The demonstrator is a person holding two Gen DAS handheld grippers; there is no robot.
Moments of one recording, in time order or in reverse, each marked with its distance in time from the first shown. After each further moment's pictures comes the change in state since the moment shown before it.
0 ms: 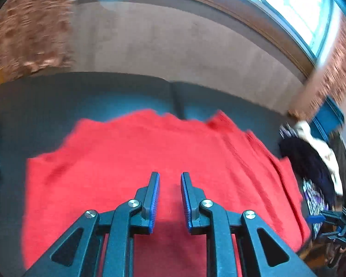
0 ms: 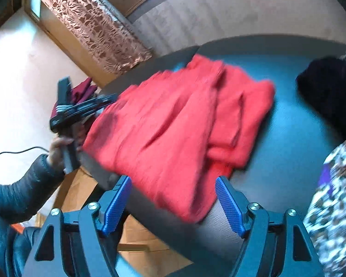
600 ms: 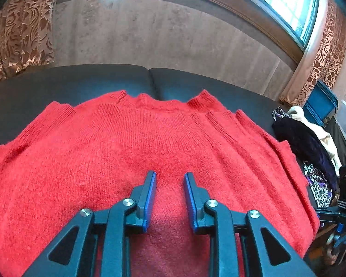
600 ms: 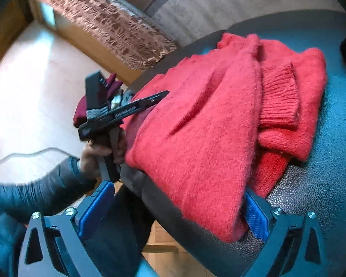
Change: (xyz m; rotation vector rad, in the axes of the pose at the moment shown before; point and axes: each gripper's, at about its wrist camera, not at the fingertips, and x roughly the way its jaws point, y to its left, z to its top) left arm 0.024 -0.005 -0.024 0.031 -0.026 -0.050; right arm 0.050 0.002 0.003 0.085 0.045 0.220
